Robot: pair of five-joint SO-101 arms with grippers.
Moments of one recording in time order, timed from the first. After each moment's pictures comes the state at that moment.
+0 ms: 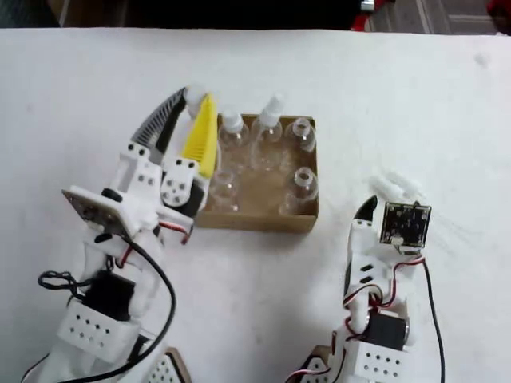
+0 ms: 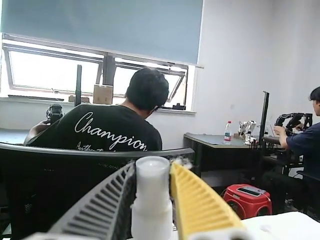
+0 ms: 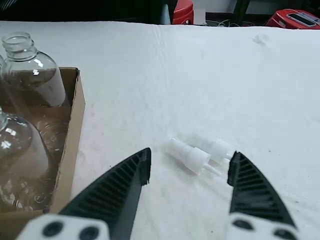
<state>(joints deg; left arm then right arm) 16.8 -69.9 65.8 -2.9 6.0 9.8 -103.0 96.4 37.2 8.7</state>
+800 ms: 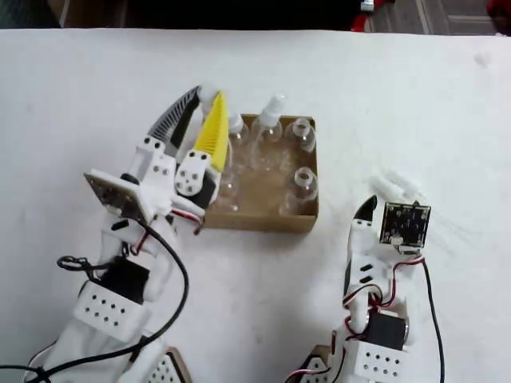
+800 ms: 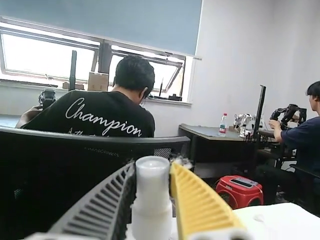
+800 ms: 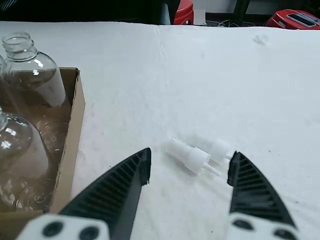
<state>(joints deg) 17.6 -61.4 68.4 -12.0 8.1 9.8 -103.0 96.4 37.2 8.7</state>
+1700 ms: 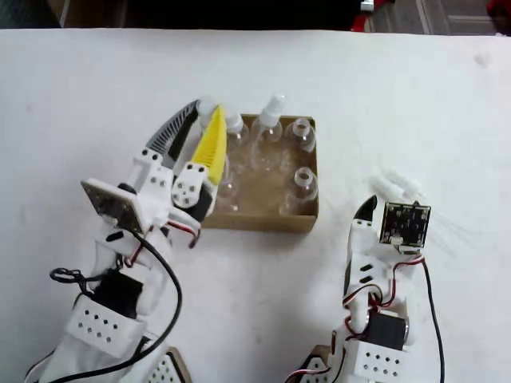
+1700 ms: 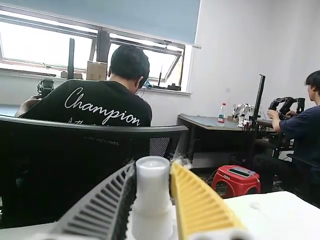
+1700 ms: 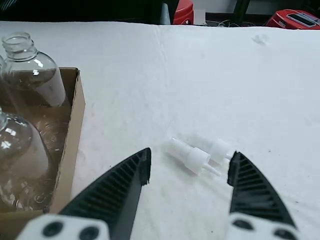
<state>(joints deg) 18.0 -68.9 70.0 -3.3 8.1 9.8 -103.0 96.4 37.2 8.7</state>
